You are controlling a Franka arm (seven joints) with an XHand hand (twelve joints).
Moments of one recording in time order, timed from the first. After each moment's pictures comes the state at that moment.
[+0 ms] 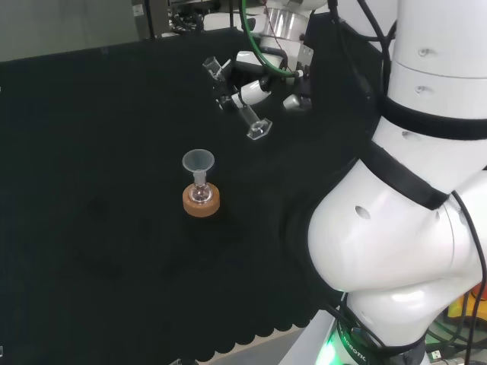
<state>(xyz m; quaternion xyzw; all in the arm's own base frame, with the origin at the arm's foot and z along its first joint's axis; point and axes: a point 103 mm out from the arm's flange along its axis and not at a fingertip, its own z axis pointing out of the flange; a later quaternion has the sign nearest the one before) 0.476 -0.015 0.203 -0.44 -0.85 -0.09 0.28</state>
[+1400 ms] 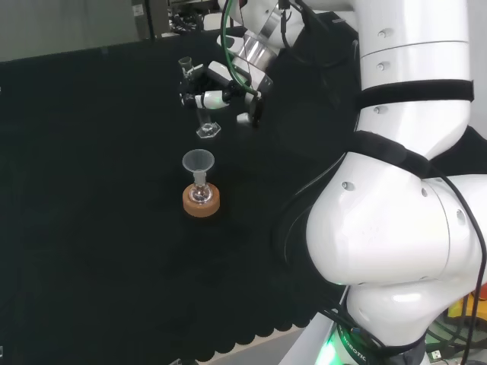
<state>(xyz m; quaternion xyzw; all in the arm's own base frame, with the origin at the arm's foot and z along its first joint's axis) 0.600 0.036 0.110 -0.42 -0.82 -0.26 0.29</state>
